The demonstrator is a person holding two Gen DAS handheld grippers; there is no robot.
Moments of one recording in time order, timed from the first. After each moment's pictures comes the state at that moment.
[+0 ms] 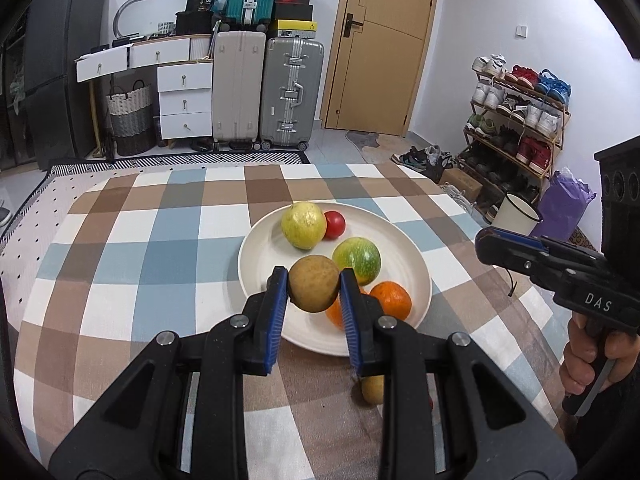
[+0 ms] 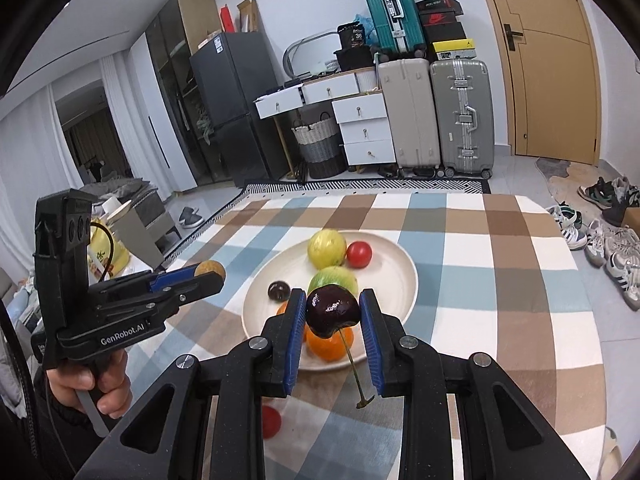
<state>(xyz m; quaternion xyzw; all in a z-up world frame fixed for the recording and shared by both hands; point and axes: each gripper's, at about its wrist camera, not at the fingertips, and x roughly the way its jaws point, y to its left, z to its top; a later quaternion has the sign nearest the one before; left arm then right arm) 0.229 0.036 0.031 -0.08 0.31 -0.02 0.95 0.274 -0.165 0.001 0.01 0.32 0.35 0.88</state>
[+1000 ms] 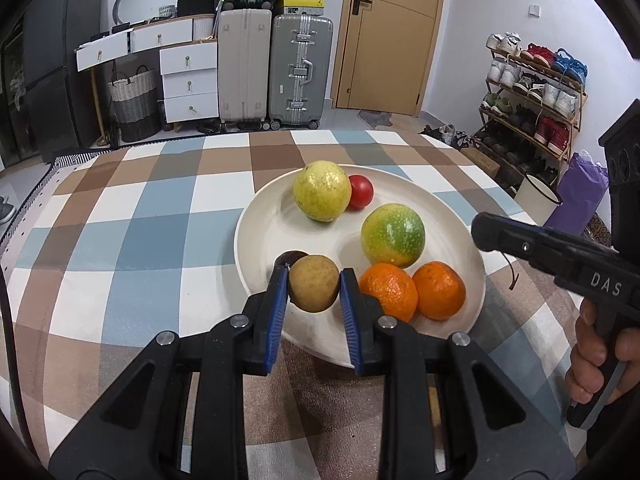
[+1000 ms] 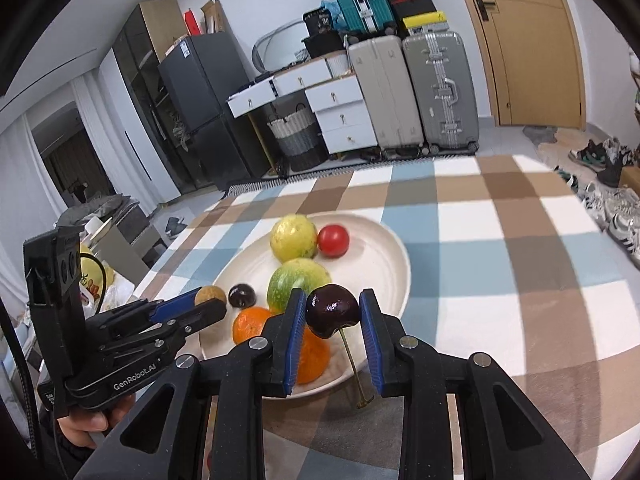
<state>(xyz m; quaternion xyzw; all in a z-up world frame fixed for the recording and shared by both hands) 0.280 0.040 -0.031 -0.07 0.35 0.00 0.93 0.323 -0.145 -0.054 0.05 0.36 0.32 0.87</state>
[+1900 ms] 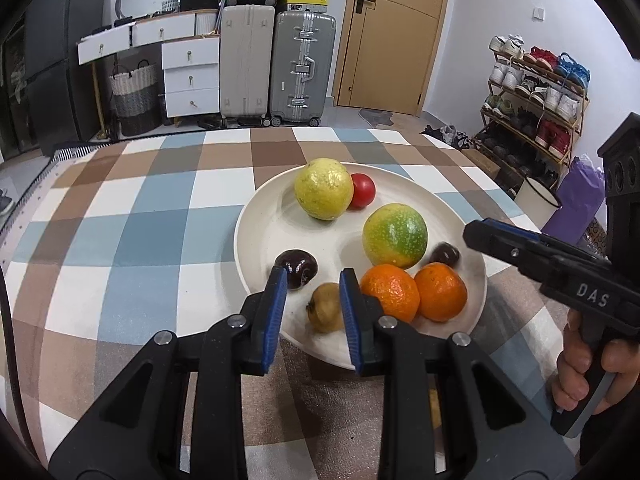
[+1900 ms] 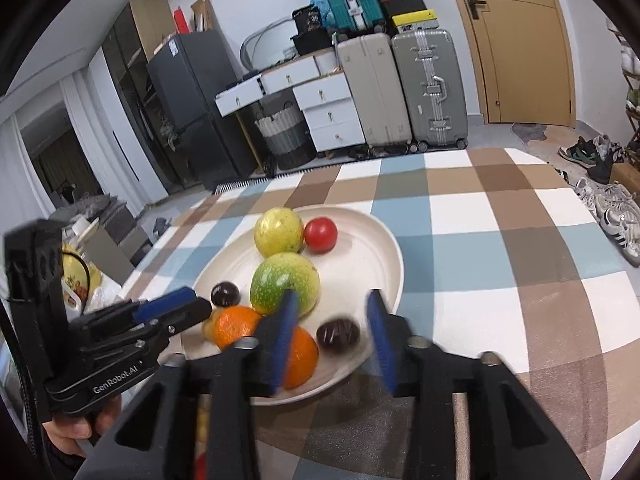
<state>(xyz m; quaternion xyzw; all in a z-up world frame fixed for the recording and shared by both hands) 0.284 0.044 -0.036 -0.08 0.35 0.00 0.93 0.327 -0.144 -0.063 0.06 0.35 0.30 0.88</state>
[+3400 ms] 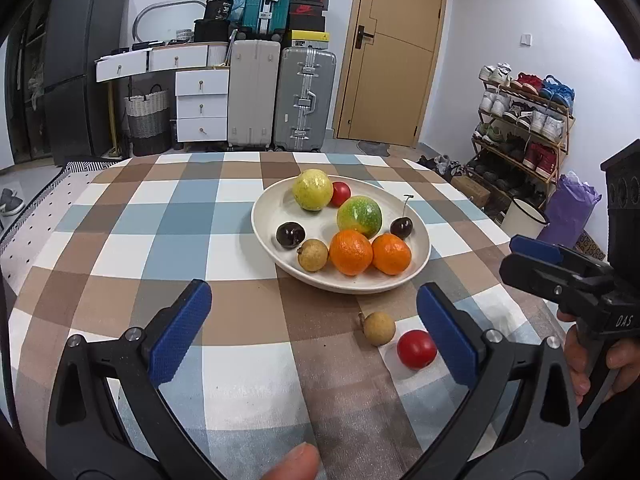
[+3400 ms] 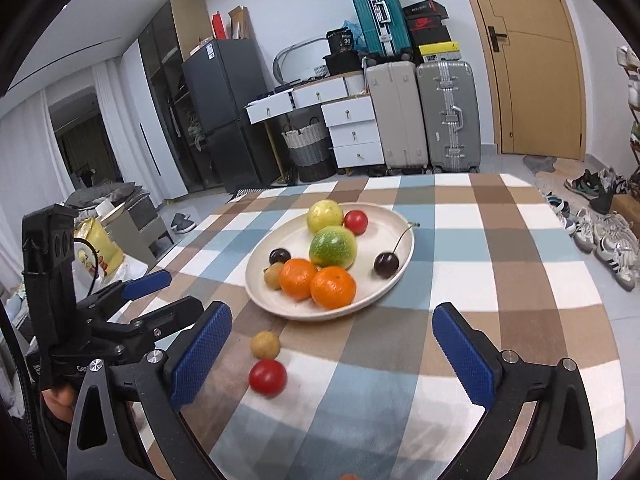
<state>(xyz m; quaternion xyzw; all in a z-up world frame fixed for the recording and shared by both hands) 0.163 0.024 -0.003 -0.08 0.28 0.01 0.96 0.223 -0.177 -0.030 0.02 0.31 0.33 0.89</state>
